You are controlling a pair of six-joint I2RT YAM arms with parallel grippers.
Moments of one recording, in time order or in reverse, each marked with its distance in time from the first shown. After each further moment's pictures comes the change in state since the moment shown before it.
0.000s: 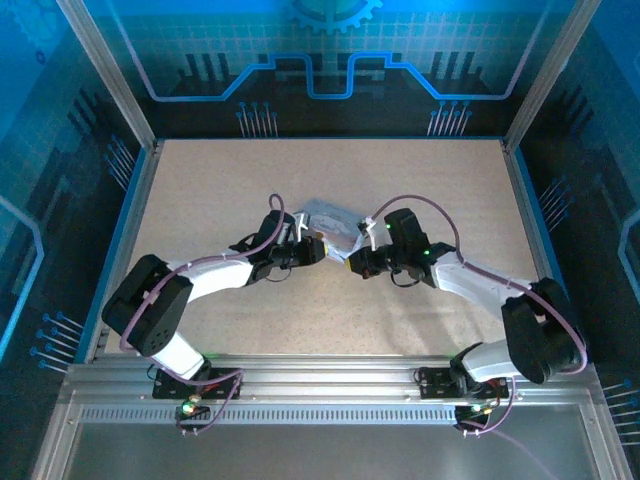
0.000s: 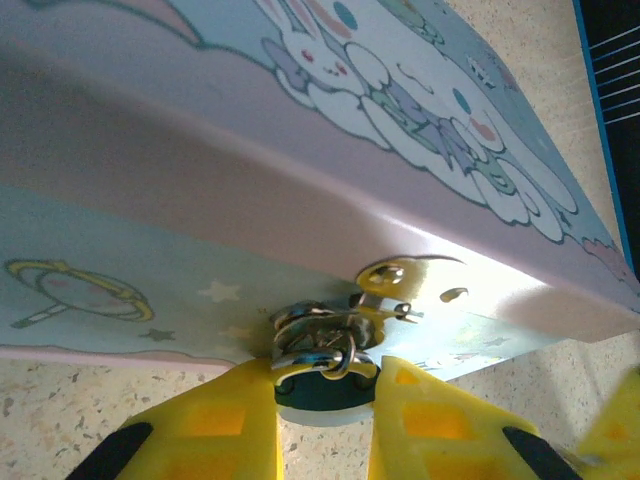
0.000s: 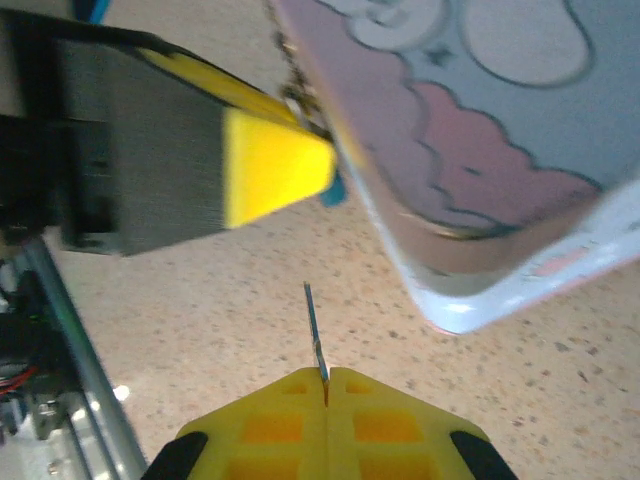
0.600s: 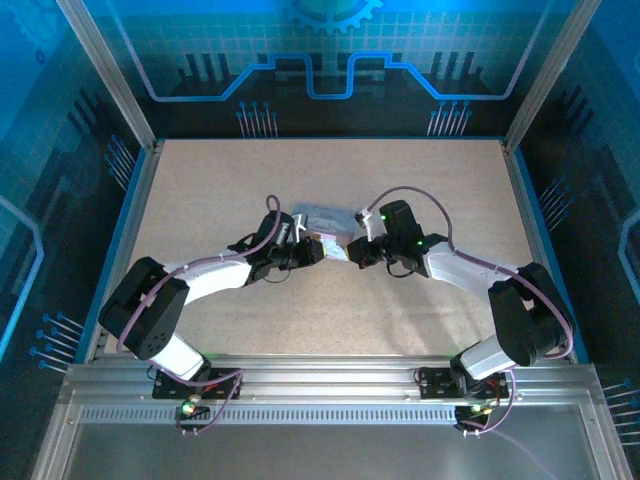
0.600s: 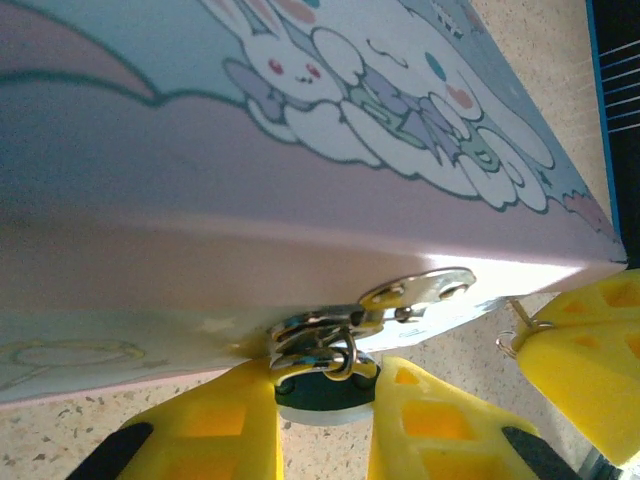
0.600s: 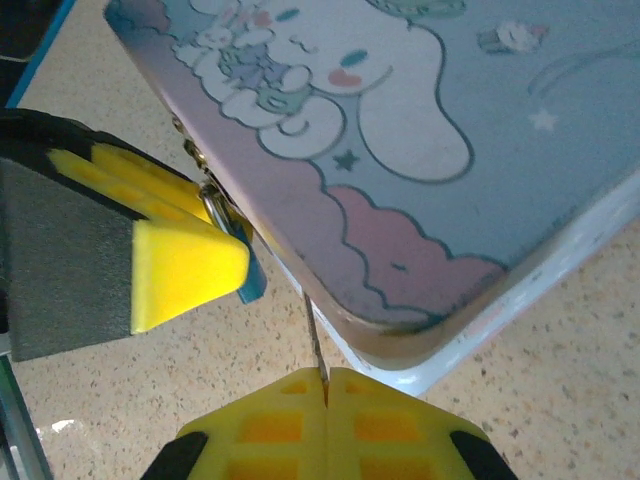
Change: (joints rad) left arm -0.001 -0.018 0.004 -0.045 0.000 -0.063; right arm -0.016 0.088 0.069 0.058 0.063 -0.062
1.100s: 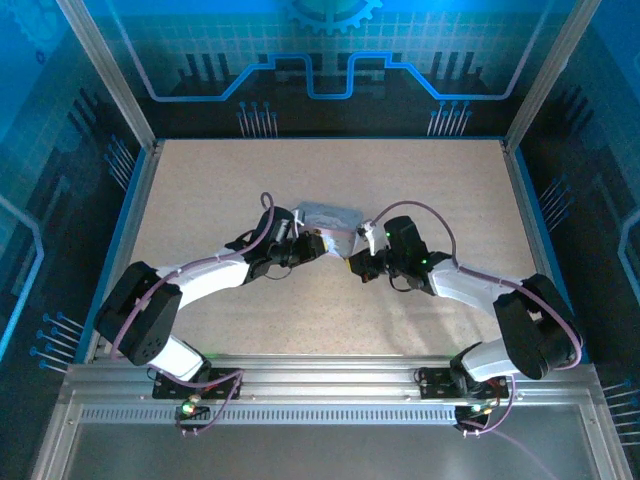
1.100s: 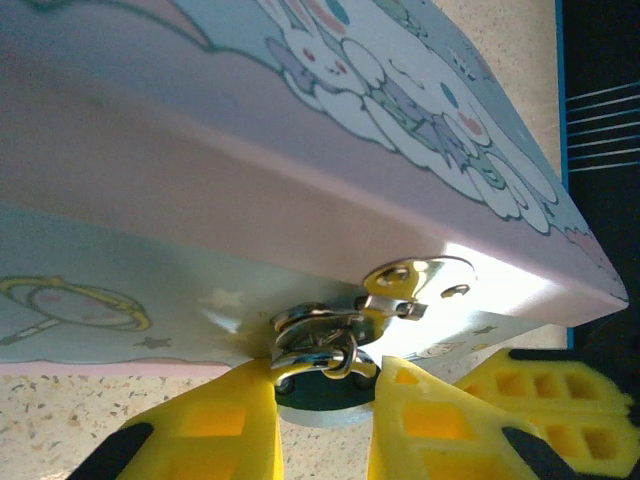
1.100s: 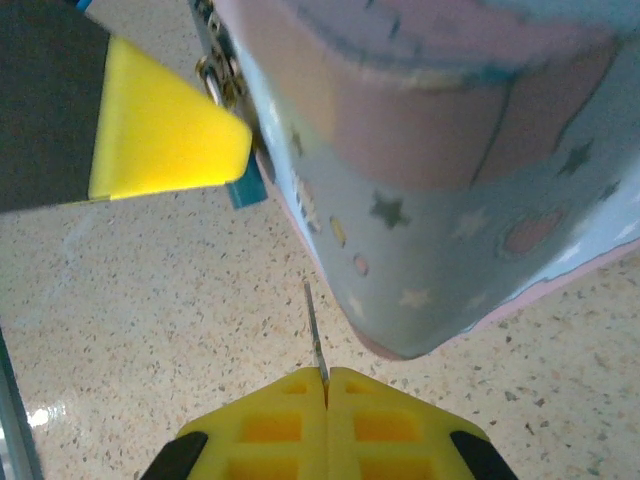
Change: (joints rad) left arm -0.005 -0.037 0.030 -0.040 -0.004 -0.130; right arm 0.034 -0.079 -0.171 0.156 0.006 -0.021
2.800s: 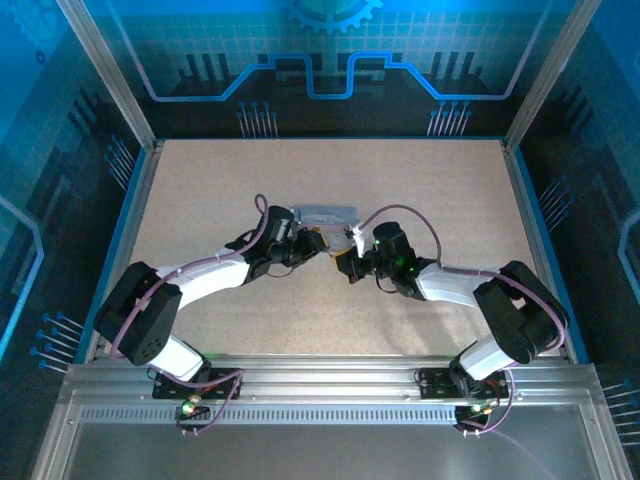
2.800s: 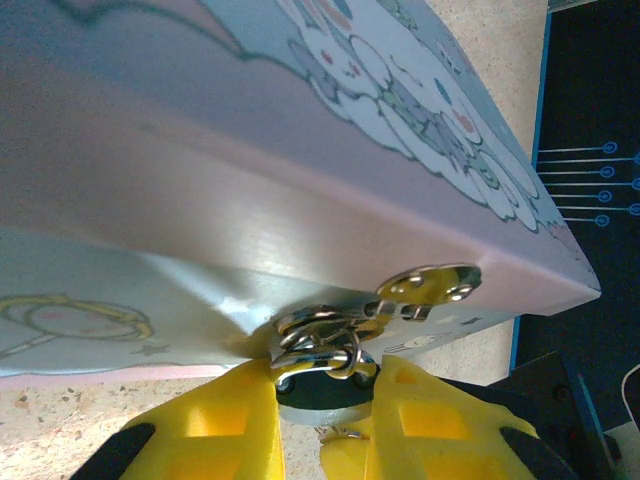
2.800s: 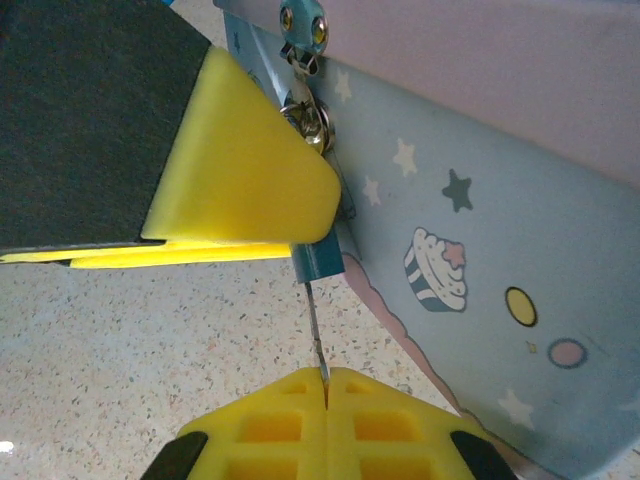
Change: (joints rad) left arm -0.003 0.000 0.000 0.026 -0.010 -0.177; right arm 0.073 0.109 -0.025 0.283 0.043 0.009
